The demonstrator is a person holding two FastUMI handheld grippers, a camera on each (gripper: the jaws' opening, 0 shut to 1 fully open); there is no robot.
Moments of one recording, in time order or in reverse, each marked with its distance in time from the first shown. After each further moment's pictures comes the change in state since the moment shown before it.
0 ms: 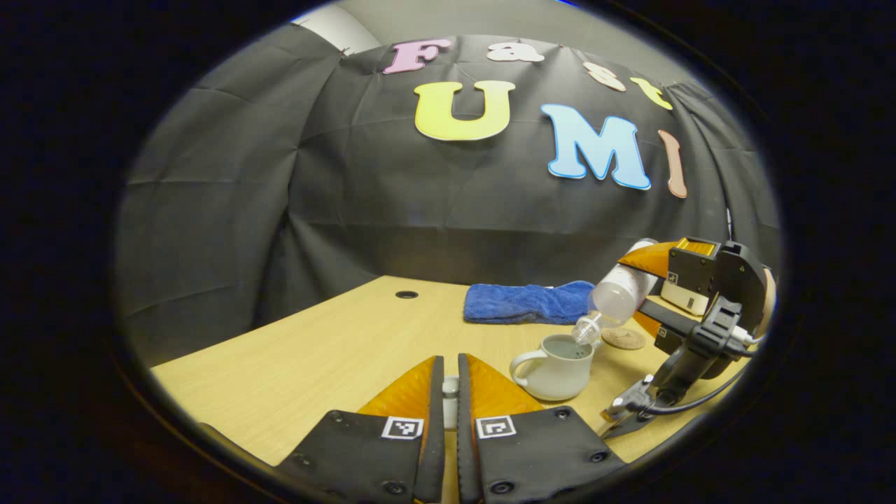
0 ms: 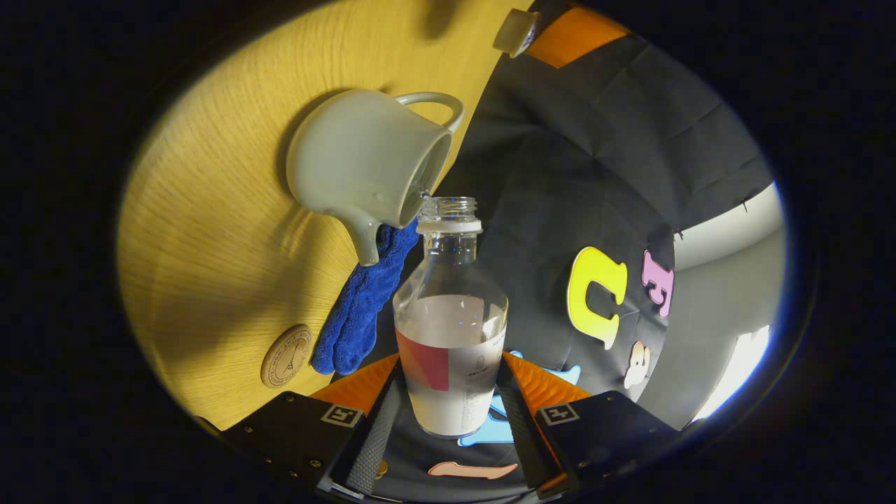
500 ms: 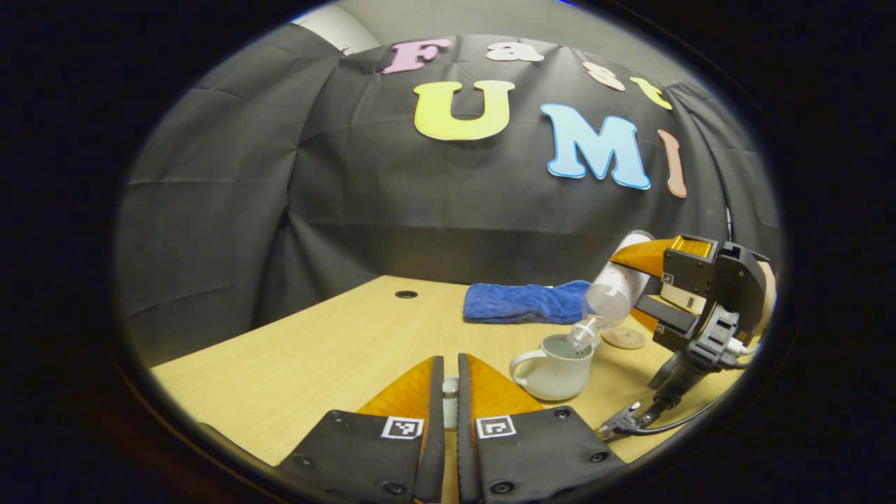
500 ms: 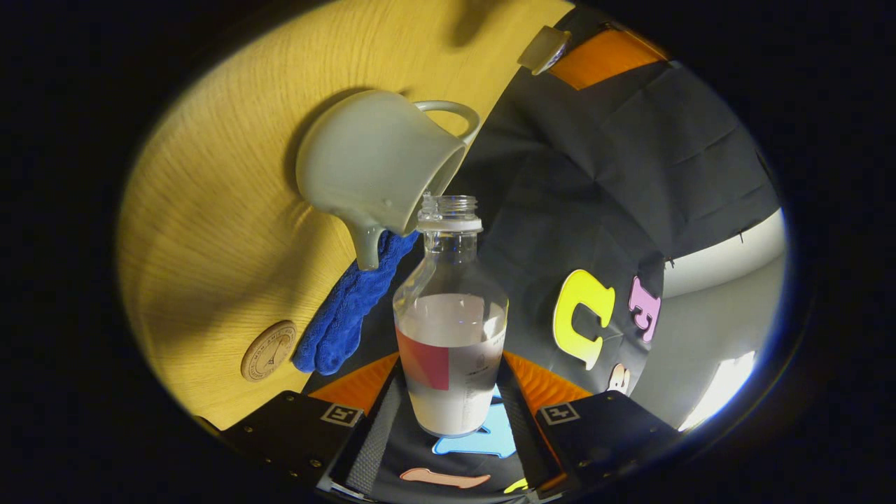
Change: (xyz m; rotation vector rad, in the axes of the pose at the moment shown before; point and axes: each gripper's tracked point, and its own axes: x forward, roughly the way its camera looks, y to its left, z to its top) left arm 0.000 -0.001 0.000 0.001 0.002 -0.001; right arm 0.001 -0.010 0.011 -0.087 -0.060 -0.040
